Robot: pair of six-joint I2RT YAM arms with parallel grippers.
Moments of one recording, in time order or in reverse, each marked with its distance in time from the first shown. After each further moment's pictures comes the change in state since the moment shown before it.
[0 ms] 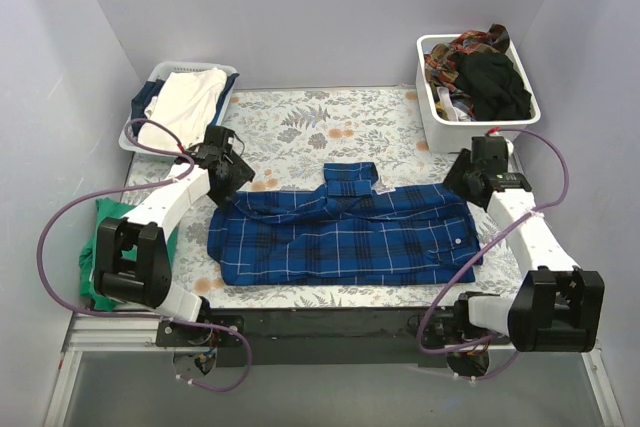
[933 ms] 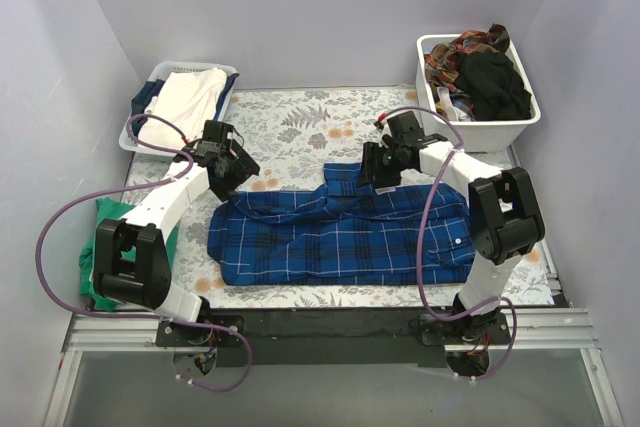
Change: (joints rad) left arm 0.000 -0.015 0.049 0.028 0.090 0.049; right arm 0.380 0.581 0.371 0.087 -0.481 -0.129
